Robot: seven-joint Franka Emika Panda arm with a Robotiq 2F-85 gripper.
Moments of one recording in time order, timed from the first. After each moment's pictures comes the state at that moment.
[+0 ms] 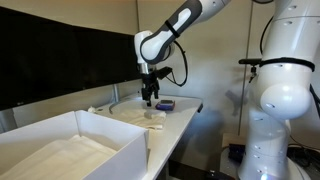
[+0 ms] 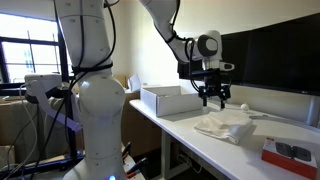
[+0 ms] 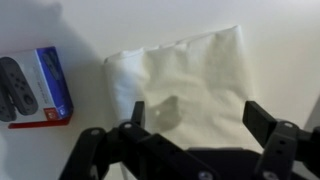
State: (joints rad) arm -0.03 -0.14 -0.05 -2.36 -0.20 2.21 -0.01
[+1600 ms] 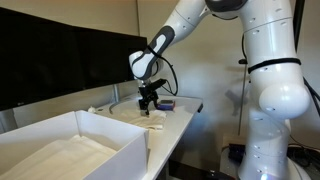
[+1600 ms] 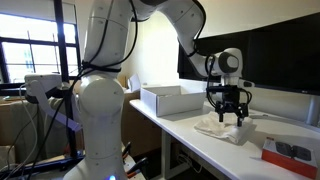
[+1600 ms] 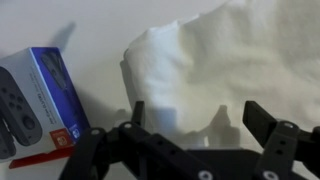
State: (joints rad) arm -0.05 0.19 -0.13 -2.13 -0.20 2.20 0.07
